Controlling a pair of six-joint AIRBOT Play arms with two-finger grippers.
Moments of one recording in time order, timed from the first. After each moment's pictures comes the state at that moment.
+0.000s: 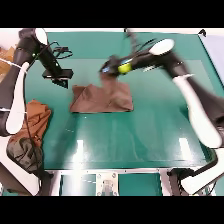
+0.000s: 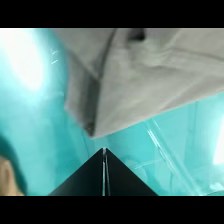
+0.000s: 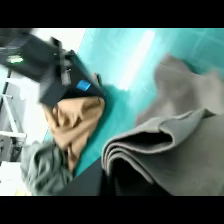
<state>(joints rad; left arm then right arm) -0.12 -1.85 2.03 1.37 -1.80 -1.54 0.38 -1.76 1.73 -0.54 1.08 1.34</state>
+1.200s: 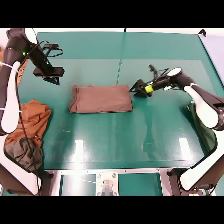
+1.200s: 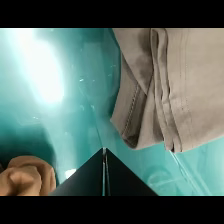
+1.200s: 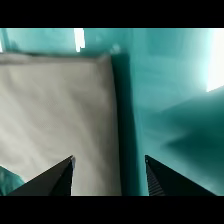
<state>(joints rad) -0.05 -1.85 2.02 1.43 -1.73 -1.49 0.03 -1.90 1.45 -0.67 1.16 1.32</state>
